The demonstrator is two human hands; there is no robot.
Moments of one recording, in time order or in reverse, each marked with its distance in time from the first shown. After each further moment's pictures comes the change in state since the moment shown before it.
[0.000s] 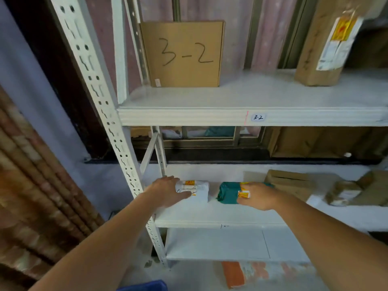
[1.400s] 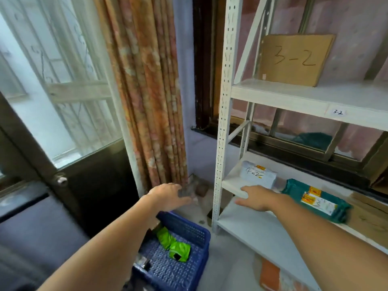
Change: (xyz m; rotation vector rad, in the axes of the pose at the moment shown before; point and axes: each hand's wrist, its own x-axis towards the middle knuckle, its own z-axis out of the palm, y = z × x) left_hand -0.358 -0.011 0.087 -0.110 0.015 -0.581; right_hand -0.170 -0.125 0.072 -0.277 -0.140 -0.517
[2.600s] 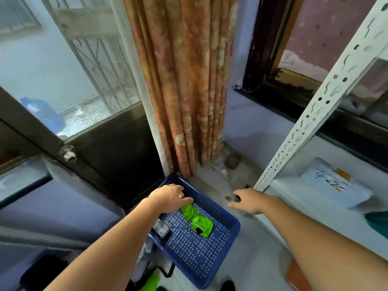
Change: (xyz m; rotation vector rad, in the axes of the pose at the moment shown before) left_hand 0.192 -0.180 0.068 -0.165 -0.205 -0.182; right_hand 0.307 -0.130 0.075 -0.089 -0.375 -0.189
